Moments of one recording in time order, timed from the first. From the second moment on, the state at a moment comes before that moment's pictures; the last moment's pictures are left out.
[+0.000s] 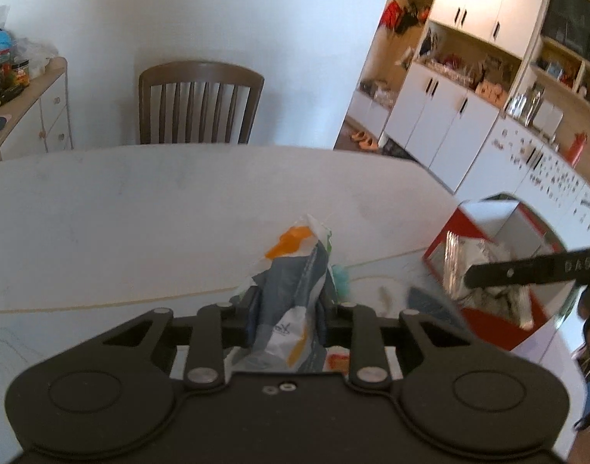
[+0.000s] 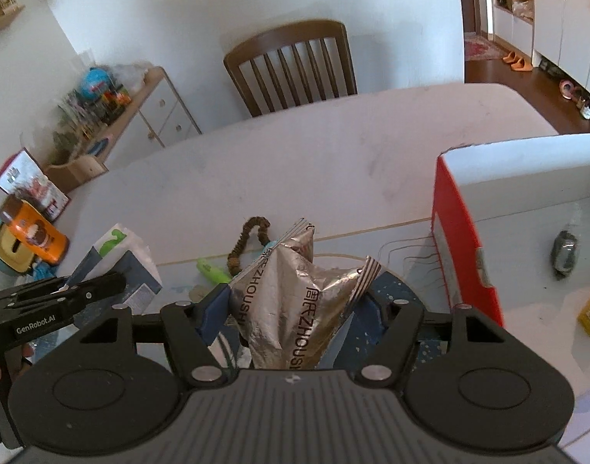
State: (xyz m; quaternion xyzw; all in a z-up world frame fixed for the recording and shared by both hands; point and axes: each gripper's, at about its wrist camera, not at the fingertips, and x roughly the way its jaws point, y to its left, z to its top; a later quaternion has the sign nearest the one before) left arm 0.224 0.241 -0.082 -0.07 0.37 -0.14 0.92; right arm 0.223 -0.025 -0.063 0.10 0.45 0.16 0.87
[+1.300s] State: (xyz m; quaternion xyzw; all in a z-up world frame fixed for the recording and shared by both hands) left arm 0.198 -0.009 -0.040 -0.05 0.36 -0.23 0.90; right arm 0.164 -0.246 -0.025 0.13 0.40 0.09 0.90
